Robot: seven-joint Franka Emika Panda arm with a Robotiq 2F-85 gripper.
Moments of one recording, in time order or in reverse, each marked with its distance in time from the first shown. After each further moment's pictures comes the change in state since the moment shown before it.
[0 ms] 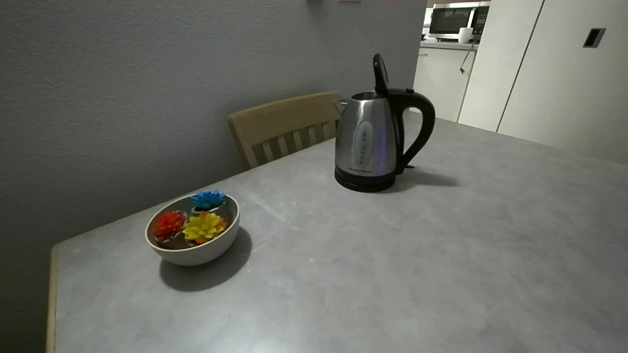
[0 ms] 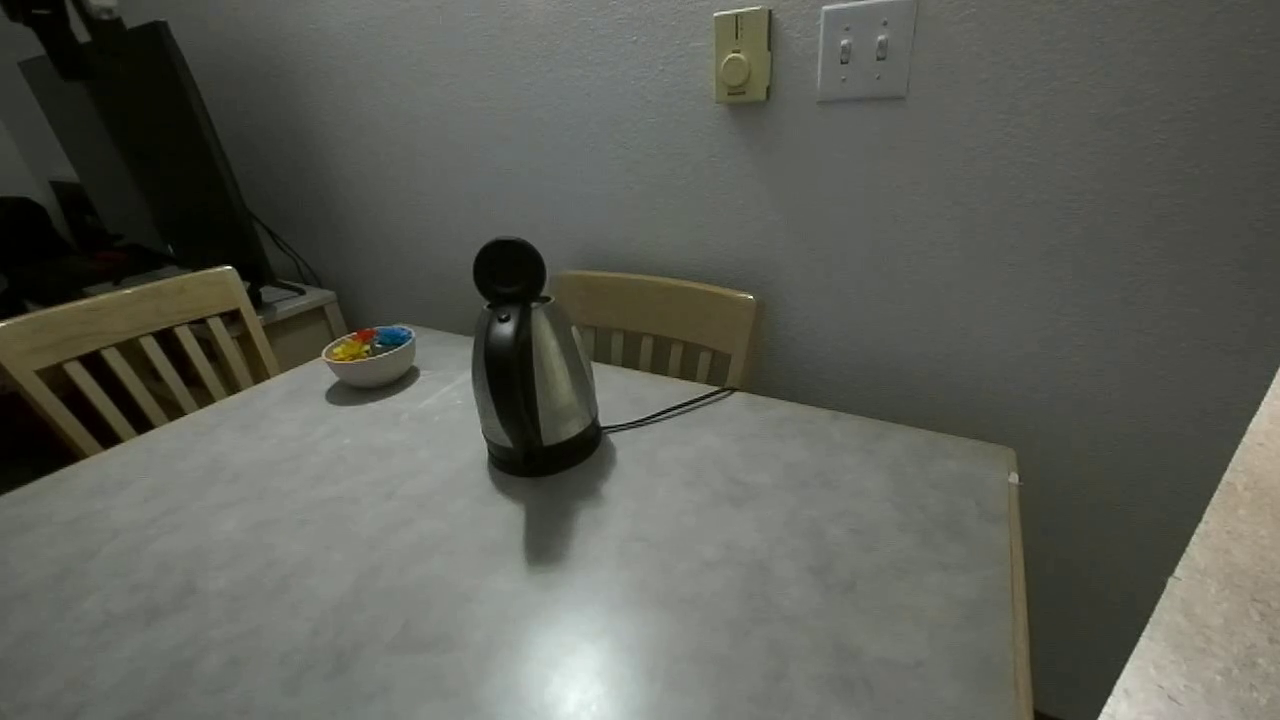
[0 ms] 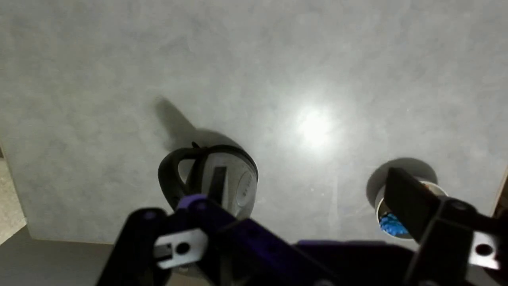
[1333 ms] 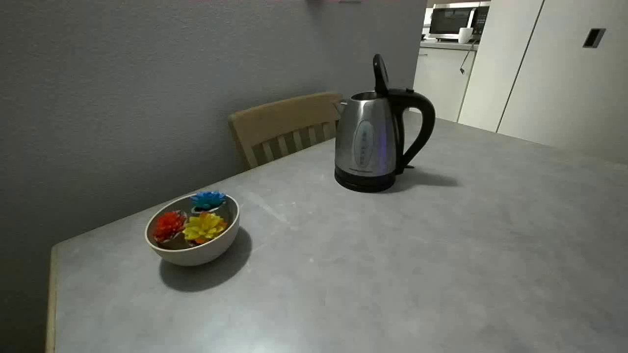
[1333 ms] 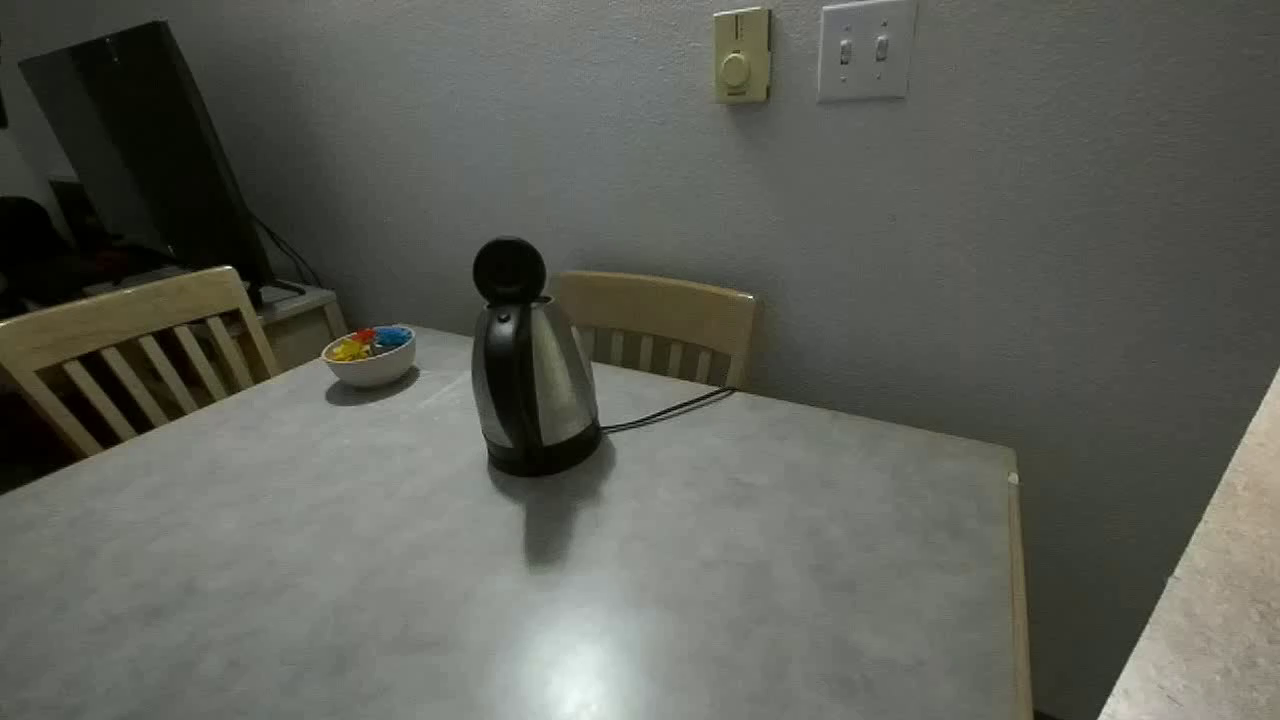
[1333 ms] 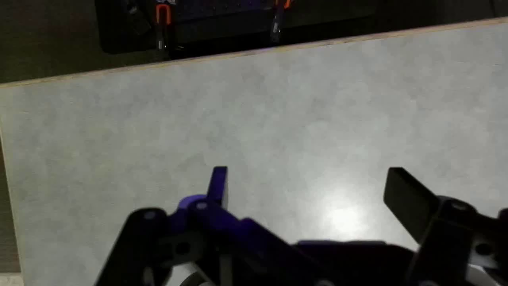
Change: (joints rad) arm -0.034 -0.002 0.058 -0.065 0.064 -0.244 0.124
